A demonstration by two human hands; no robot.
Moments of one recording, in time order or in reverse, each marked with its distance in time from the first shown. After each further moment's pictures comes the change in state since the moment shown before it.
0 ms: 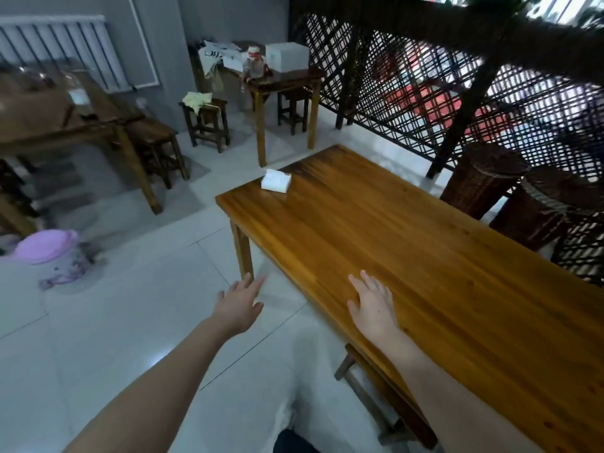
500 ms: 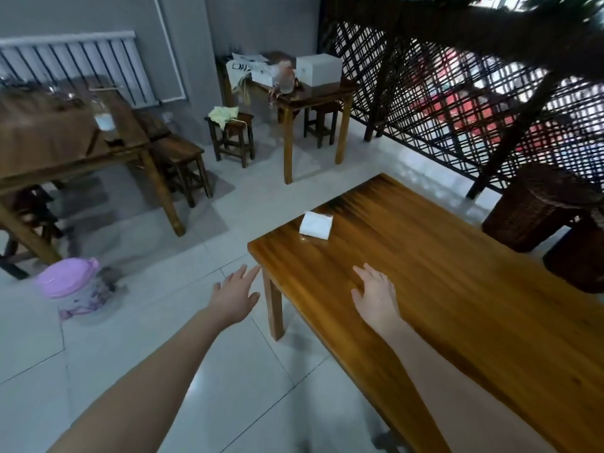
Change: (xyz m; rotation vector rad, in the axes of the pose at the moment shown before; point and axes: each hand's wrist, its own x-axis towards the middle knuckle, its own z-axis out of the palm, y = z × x) left_hand 0.188 -0.132 -0.117 -0.017 0.072 -0.103; right_hand 0.244 -0.117 0.021 0.097 0.029 -0.005
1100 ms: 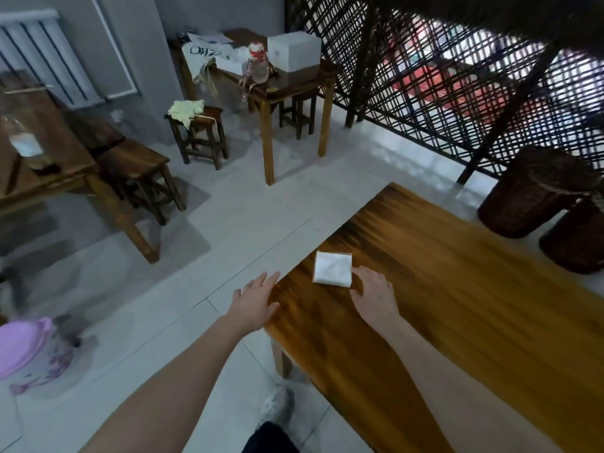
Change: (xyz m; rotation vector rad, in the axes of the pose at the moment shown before) left_hand 0.232 -0.033 -0.036 -0.024 -0.130 0.188; right_hand 0.206 -0.061 0.052 -0.016 -0.041 0.143
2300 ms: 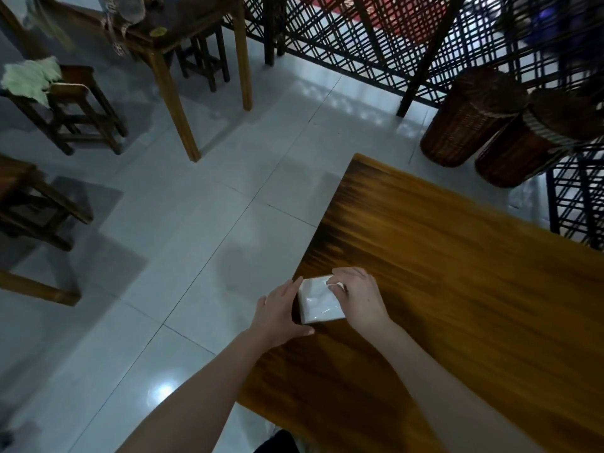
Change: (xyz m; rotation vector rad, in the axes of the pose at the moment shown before) left_hand 0.205 0.014 0.035 -0.125 -0.226 0.399; right_hand 0.125 -0.024 0.022 0.035 0.073 0.134
